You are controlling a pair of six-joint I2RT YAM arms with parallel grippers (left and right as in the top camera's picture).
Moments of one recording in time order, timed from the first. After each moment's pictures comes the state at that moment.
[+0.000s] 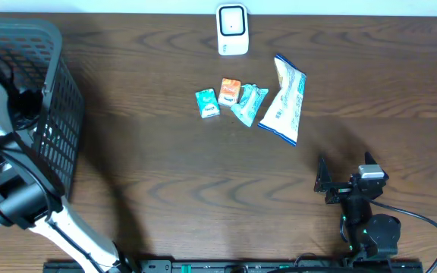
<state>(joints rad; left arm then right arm) 0.56 2.09 1.77 -1.11 -0.06 -0.15 0.04 0.01 0.01 -0.07 -0.04 0.02</state>
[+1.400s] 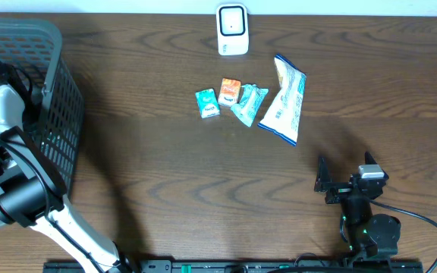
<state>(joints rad) 0.54 2.10 1.59 -0.96 -0.10 -0.26 0.04 0.01 0.01 -0.07 -0.04 0.02</state>
